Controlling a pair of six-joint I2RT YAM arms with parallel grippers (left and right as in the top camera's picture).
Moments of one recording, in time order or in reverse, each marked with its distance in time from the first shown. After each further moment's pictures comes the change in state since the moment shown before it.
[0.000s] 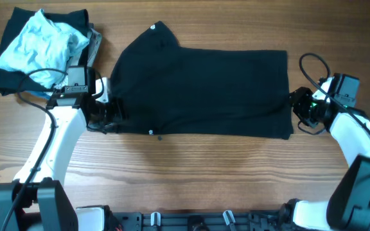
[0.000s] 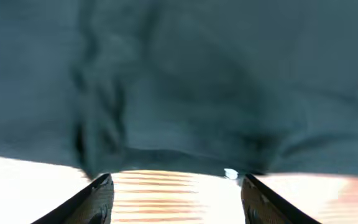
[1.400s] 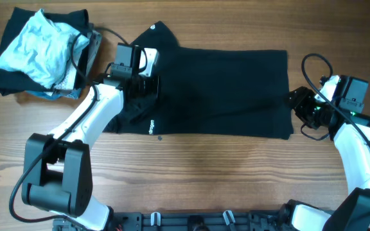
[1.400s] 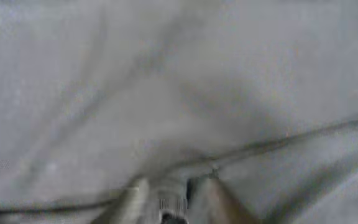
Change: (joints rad) left arm -0.268 0.243 0.166 0.393 -0.010 0.122; right arm 0.002 -0.148 0.000 -0.116 -0.056 -0.038
